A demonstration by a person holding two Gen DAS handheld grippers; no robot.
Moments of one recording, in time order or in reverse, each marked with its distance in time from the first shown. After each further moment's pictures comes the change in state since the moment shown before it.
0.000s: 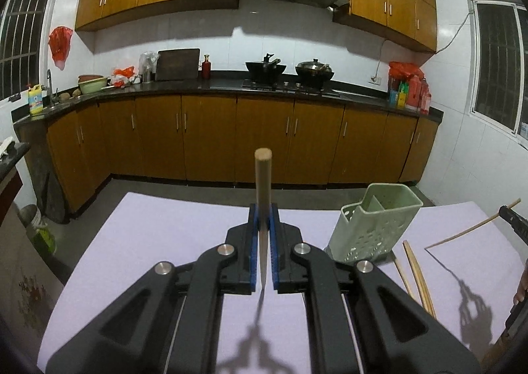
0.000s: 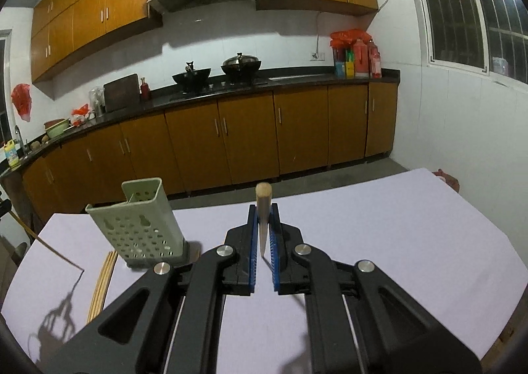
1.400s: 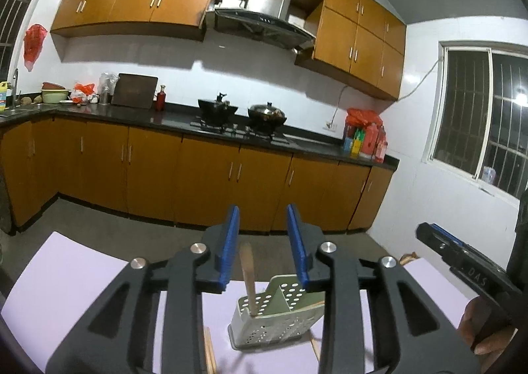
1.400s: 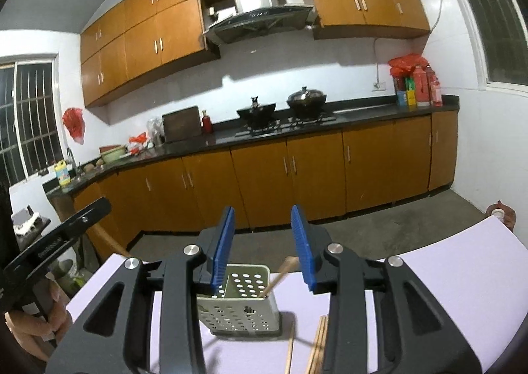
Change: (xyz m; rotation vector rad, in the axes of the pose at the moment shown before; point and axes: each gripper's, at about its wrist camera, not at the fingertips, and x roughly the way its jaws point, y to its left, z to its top) left arm 0.023 -0.080 0.067 -0.090 -0.180 -0.221; right arm -0.005 0.075 0.077 0.006 -0.141 0.276
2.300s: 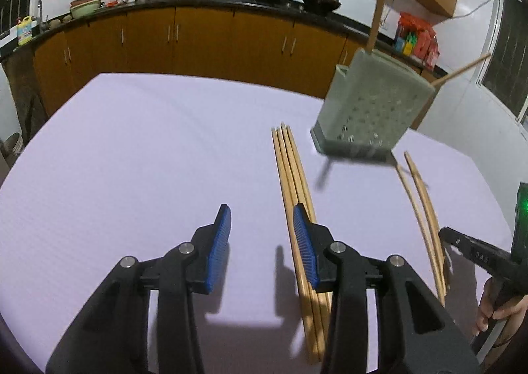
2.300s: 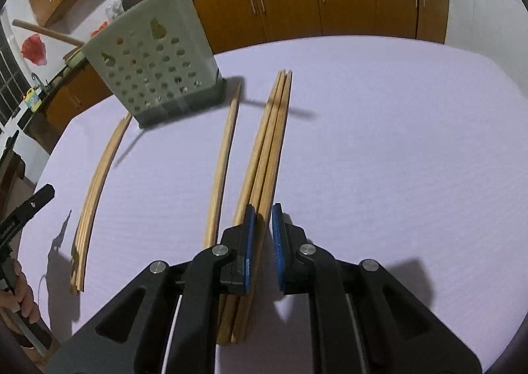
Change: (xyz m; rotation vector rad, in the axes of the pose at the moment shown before) left arm -0.029 0.077 -0.198 -0.055 0.501 0.191; right arm 0.038 -0.054 -0.206 0.081 0.629 -0.090
